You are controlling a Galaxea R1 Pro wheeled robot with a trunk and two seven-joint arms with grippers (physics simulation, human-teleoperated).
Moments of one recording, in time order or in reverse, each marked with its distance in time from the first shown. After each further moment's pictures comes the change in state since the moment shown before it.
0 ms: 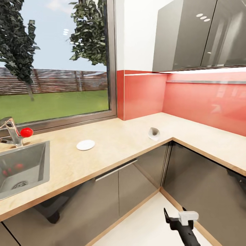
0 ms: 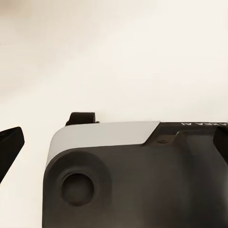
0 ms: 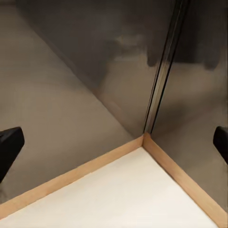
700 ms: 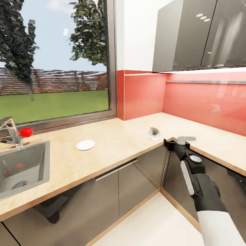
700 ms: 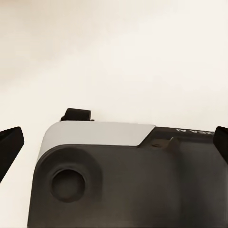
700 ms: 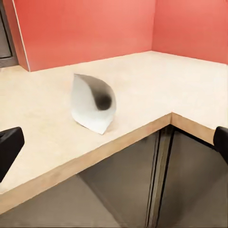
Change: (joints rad) left arm 0.000 -0.003 0.013 0.005 0.089 -0.006 -0.002; right arm -0.579 0.021 -0.072 -0.355 -0.006 0.722 -0.005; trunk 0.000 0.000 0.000
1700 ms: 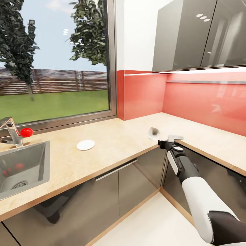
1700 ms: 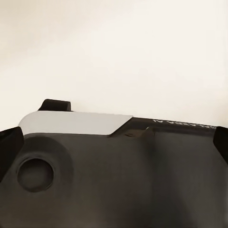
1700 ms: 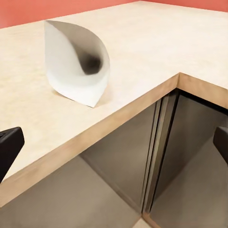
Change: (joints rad) left arm 0.000 -0.046 0.004 0.020 0.004 -0.003 0.001; right arm -0.300 0.040 0.002 0.617 0.005 -0.136 -0.132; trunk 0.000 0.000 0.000
